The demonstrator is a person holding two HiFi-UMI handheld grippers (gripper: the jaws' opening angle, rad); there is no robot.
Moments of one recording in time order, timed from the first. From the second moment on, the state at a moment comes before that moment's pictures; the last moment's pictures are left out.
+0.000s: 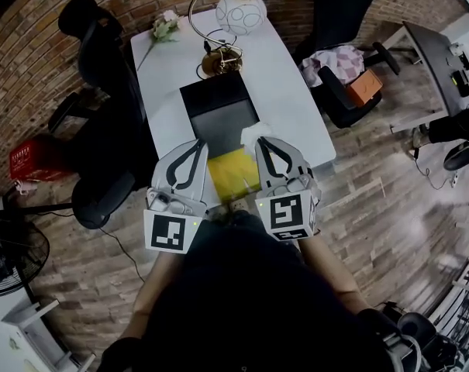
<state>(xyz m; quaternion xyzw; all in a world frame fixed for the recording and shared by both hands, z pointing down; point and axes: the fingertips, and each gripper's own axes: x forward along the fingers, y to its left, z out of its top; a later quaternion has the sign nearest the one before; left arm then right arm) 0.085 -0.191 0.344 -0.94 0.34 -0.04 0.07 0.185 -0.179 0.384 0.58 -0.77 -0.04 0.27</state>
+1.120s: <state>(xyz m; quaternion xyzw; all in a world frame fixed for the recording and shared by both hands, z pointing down) 0.047 -0.201 0.256 -0.92 0.38 0.01 0.10 0.172 -0.171 0.248 0.66 -0.73 -0.13 0.04</state>
